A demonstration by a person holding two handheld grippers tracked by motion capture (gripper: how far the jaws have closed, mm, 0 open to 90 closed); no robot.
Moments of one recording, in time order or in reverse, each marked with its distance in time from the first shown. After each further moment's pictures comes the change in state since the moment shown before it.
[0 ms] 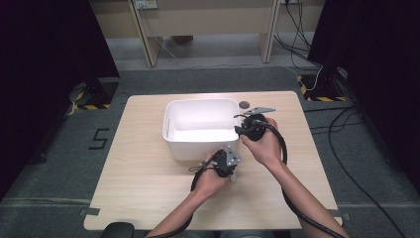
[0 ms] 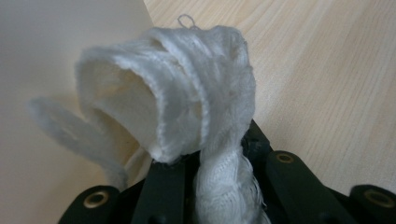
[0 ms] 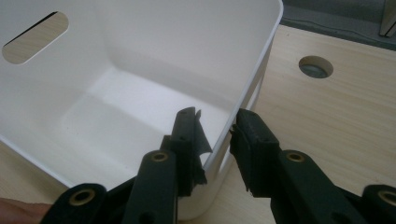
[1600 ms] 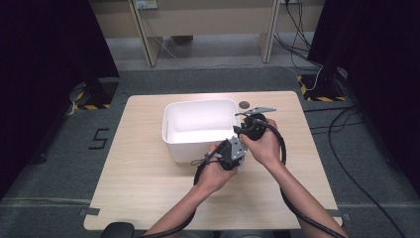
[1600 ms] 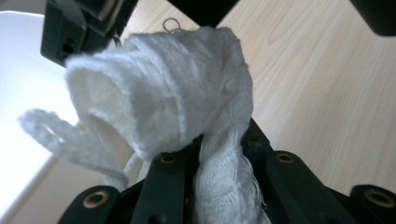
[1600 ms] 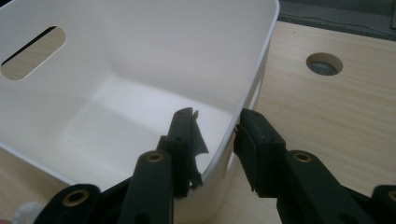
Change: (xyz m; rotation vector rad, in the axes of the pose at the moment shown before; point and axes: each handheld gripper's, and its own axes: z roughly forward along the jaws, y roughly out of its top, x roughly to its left) left arm 0.000 0.043 -0.038 -0.094 0.034 0.042; right arm -0.002 0.000 0.004 -0.006 0.028 0.046
